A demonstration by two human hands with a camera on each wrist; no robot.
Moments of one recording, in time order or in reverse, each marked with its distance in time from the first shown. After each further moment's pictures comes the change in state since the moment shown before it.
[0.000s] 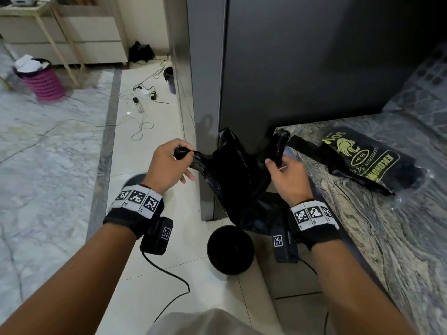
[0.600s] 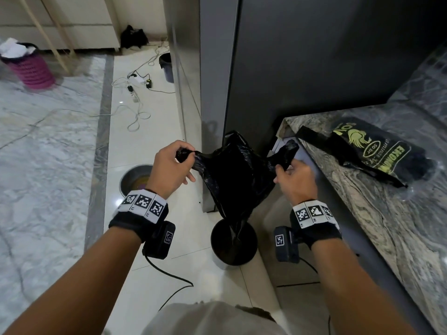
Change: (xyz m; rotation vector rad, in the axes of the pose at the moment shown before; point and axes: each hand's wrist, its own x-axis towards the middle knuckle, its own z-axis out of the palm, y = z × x) left_hand -0.001 -0.040 -0.013 -0.032 0.020 0.005; right_hand -0.011 0.013 0.031 -0.060 0.073 0.172
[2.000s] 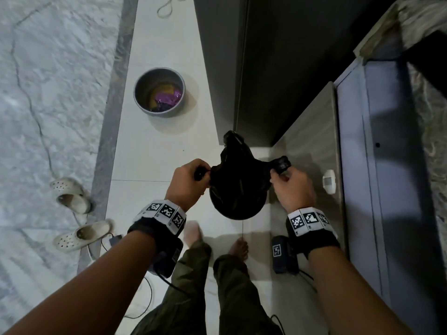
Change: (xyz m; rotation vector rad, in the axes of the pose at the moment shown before) left_hand -0.040 -0.202 0.185 0.200 0.026 -0.526; right_hand 0.063 0.216 0.123 -0.343 -0.533 0.172
